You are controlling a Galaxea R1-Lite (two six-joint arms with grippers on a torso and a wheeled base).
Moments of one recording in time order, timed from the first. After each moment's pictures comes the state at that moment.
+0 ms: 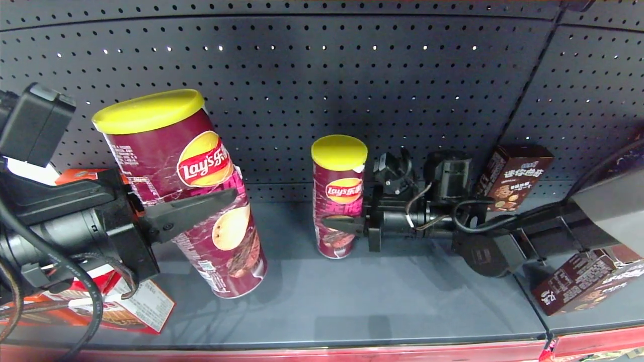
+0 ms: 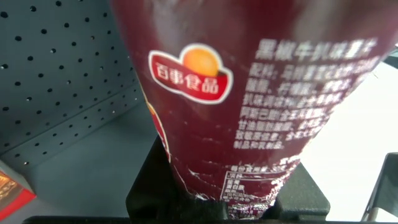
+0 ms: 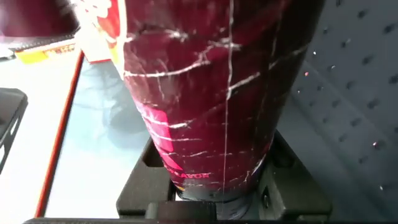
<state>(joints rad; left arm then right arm) -0.37 1.23 -0.64 -0.59 -0.46 -0.01 0.57 2.05 -1.16 -0.80 0.78 -0.25</state>
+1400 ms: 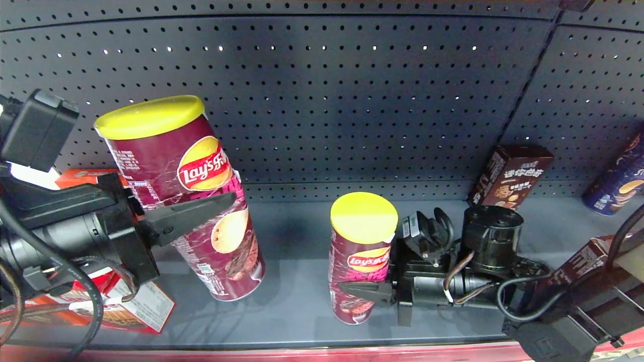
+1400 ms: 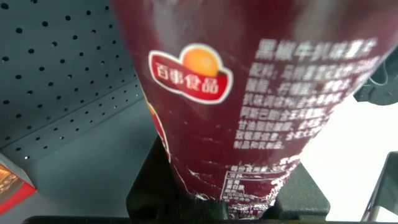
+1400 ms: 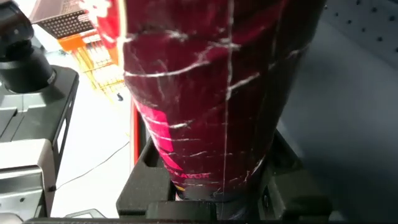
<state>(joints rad) -0.36 1.23 -0.63 -0.59 -0.46 -0.01 0.63 1.92 -0.66 -1.13 0.75 -0.21</state>
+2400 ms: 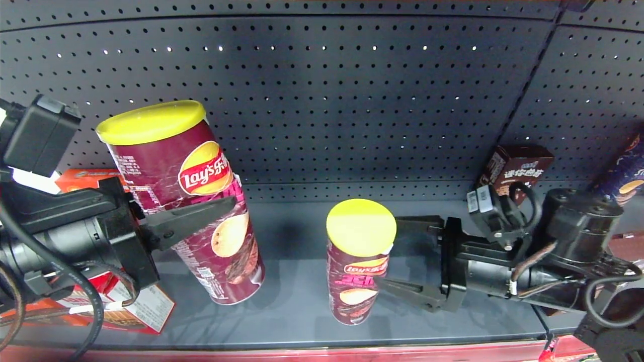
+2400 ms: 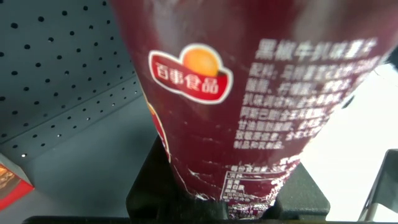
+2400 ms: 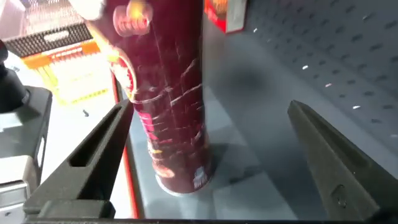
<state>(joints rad) -0.36 1.23 -0.62 -0.59 -0.46 -0.01 0.56 1.68 -0.54 -1.12 0.67 -0.20</state>
